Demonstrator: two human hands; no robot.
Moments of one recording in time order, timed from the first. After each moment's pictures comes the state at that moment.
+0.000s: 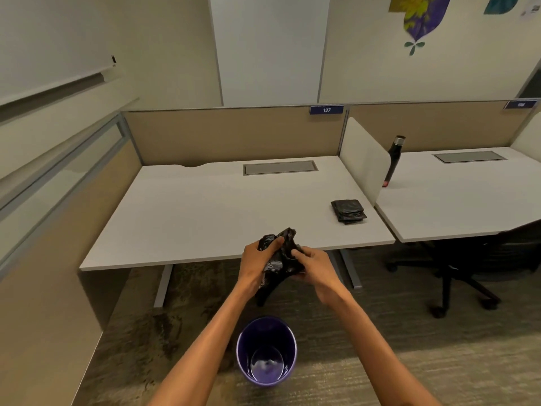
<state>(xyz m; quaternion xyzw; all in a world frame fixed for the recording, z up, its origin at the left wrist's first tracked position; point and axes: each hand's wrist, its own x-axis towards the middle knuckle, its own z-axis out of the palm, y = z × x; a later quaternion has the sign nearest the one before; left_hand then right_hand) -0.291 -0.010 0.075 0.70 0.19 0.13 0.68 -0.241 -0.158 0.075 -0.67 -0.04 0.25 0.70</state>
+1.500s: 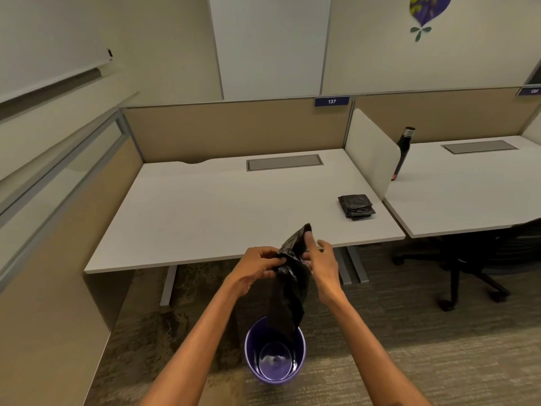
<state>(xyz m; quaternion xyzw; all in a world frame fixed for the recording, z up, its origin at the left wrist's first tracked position) -0.279 0.047 0.055 0.68 0.17 -0.06 0.71 -0.228 -0.125 0.062 -0.73 0.06 0.16 0.66</state>
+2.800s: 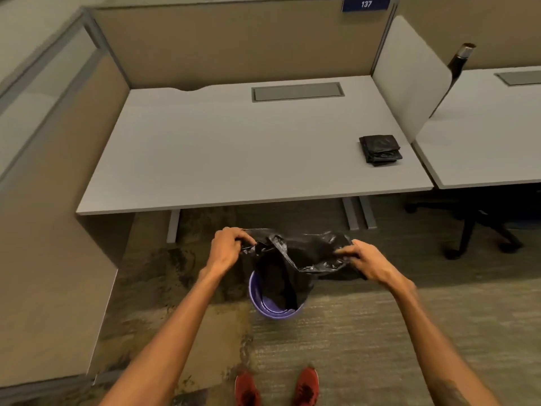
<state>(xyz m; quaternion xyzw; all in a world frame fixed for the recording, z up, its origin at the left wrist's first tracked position) -0.306 0.101 -0.046 0.90 0.26 -0.02 0.36 -0.167 -0.228 -0.064 -0.90 -0.28 0.25 0.22</state>
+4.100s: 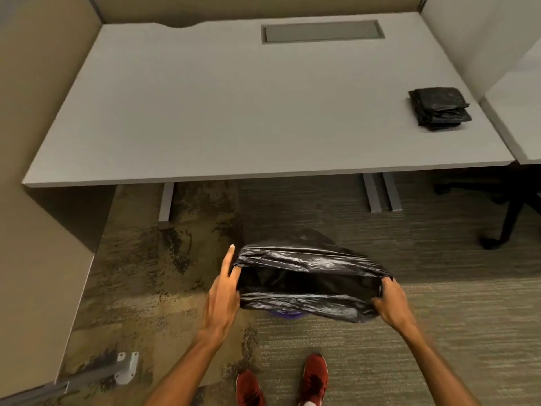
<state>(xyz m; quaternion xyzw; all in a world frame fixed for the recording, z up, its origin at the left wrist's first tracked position) -0.358 0.117 -0.282 0.93 0.26 -0.07 0.24 -0.188 -0.209 -0.308 -0.95 -0.03 0.24 0.21</state>
